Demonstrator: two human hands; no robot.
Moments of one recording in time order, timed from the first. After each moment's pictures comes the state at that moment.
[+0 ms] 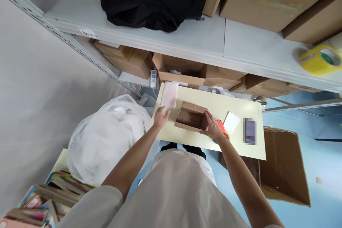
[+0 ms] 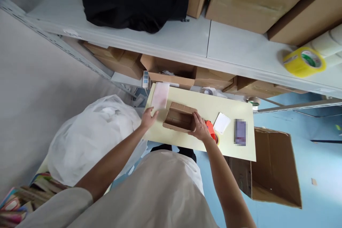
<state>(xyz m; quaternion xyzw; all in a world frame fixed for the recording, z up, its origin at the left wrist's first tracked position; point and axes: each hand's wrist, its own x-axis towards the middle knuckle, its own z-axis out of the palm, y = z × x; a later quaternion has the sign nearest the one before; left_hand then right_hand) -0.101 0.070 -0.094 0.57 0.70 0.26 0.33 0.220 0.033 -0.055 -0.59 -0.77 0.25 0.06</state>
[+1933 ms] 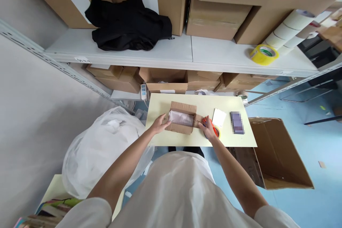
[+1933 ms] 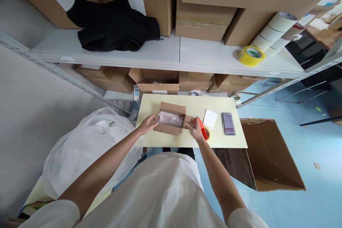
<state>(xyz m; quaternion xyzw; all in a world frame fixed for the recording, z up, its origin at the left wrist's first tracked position) -0.079 0.061 -0.059 0.66 0.56 0.20 0.45 0.225 -0.011 -0.059 -0.68 -0.46 0.45 0.35</state>
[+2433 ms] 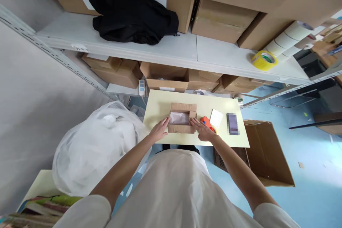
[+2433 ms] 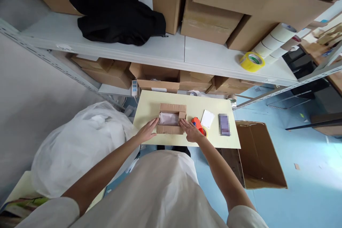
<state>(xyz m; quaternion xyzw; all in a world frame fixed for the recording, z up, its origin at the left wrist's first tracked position) -0.079 0.018 -0.075 0.82 0.46 0.12 0.32 0.231 -0.005 -0.035 -0.49 -0.83 0.27 -0.01</state>
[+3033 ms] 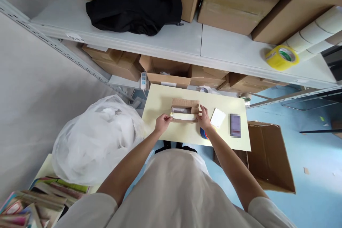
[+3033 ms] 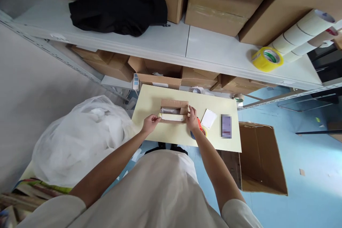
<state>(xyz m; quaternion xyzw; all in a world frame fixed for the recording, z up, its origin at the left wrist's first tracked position) -0.028 0.032 -0.076 0.55 0.66 0.31 0.41 0.236 0.045 -0.063 -0.65 -0.64 0.29 0.28</state>
